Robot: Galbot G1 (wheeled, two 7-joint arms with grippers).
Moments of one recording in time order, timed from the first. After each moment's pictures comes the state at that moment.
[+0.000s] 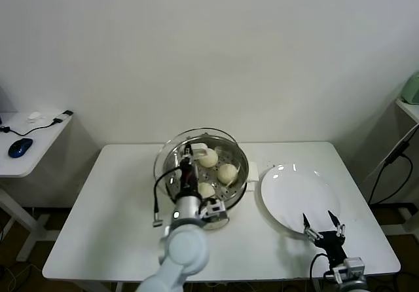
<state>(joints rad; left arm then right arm) 1.05 -1.47 0.05 -1.94 1.52 0.71 0.23 -1.53 1.20 0.63 1.68 0.25 0.10 -0.03</state>
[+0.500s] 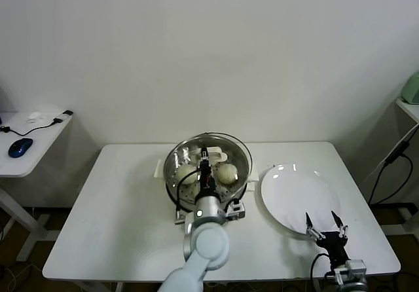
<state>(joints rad) 1.01 -1.55 0.10 -1.78 1.63 0.72 0.22 -1.52 1.21 0.63 1.65 0.26 0.15 -0.01</state>
